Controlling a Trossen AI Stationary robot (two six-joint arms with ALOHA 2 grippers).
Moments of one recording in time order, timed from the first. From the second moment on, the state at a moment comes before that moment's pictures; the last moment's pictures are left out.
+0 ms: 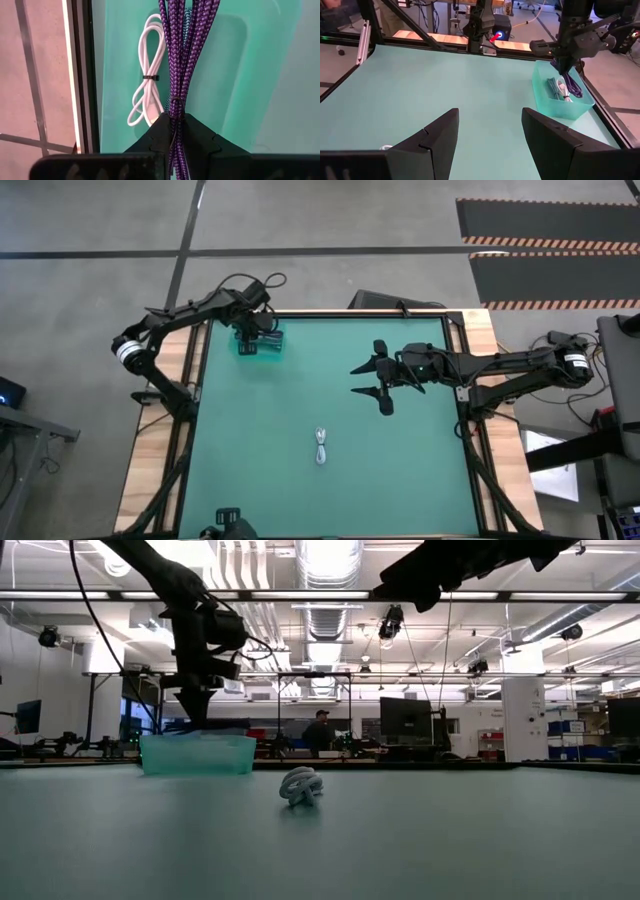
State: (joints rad) left arm 0.80 1.56 1.15 -0.87 -0.11 0.77; right arm -0.07 1.18 0.78 0.08 -0.10 -0.13
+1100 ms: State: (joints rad) left arm 0.81 1.66 1.15 -0.86 -0.13 0.77; right arm -0.07 1.18 0.78 0.06 -0.10 -0.13
